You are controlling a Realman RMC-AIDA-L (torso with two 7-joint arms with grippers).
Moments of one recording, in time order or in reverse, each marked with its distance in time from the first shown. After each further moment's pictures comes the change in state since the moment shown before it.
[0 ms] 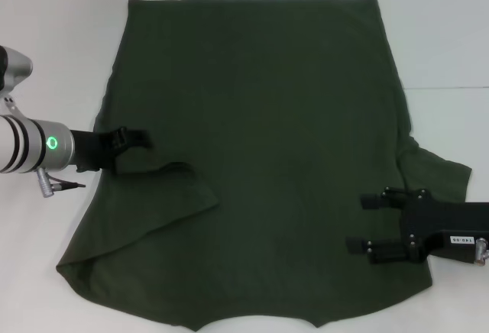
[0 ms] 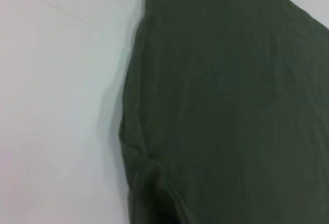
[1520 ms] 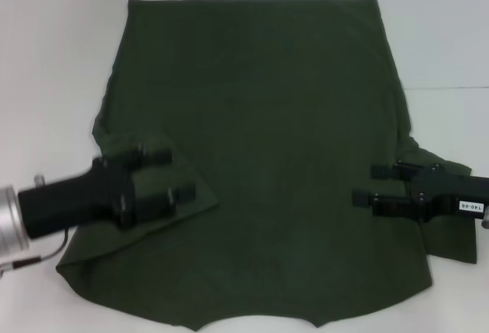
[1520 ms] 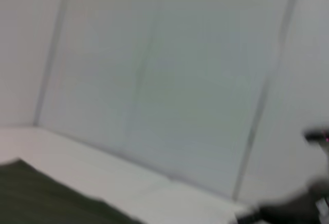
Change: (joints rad) left arm 0.327 -0.022 -0.080 0.099 -0.647 0.842 1.399; right arm 0.006 0.011 0.156 0.001 0.006 -0.026 0.179
